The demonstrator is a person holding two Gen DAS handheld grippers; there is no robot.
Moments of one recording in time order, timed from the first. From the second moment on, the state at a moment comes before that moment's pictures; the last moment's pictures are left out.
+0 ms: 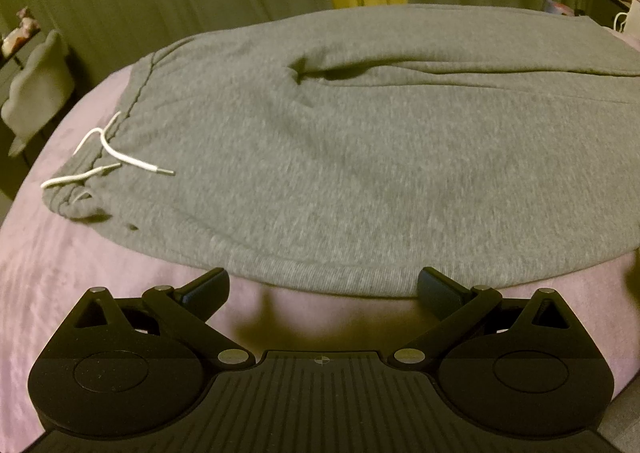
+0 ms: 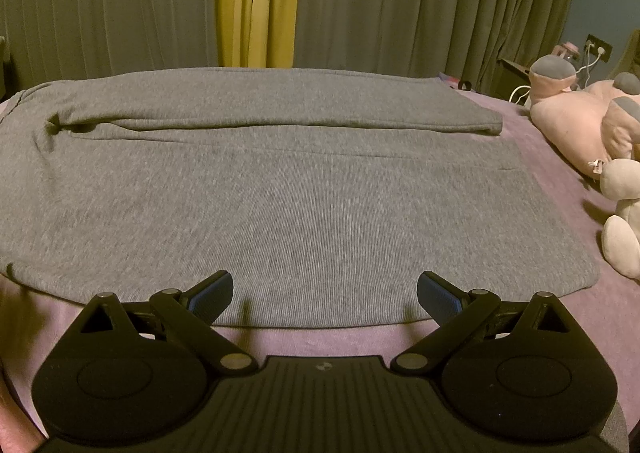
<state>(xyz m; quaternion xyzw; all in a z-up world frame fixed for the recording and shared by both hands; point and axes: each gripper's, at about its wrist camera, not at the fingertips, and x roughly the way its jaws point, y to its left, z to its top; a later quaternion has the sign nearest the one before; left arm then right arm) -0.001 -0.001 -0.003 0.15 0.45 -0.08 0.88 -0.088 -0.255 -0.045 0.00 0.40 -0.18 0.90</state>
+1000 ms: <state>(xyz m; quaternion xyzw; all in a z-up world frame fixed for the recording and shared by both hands) 0.000 0.000 -0.005 0.16 0.46 -0.07 0.87 -0.090 -0.285 -0.035 0.10 0.40 -0.18 0.89</state>
